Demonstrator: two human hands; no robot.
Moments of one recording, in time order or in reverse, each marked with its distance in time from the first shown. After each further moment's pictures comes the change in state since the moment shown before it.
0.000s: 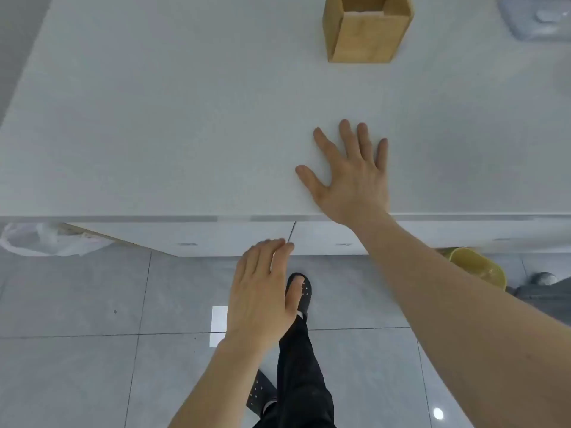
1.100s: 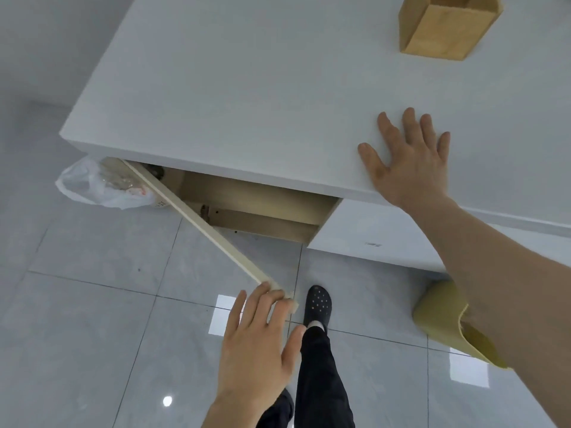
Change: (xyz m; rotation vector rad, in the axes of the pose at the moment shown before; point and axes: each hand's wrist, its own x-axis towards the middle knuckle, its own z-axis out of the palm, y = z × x) left_hand -0.134 -0.025 0.014 -0.001 -0.005 -0.155; right_hand 0.000 0.003 0.002 -0.084 0.012 -0.071
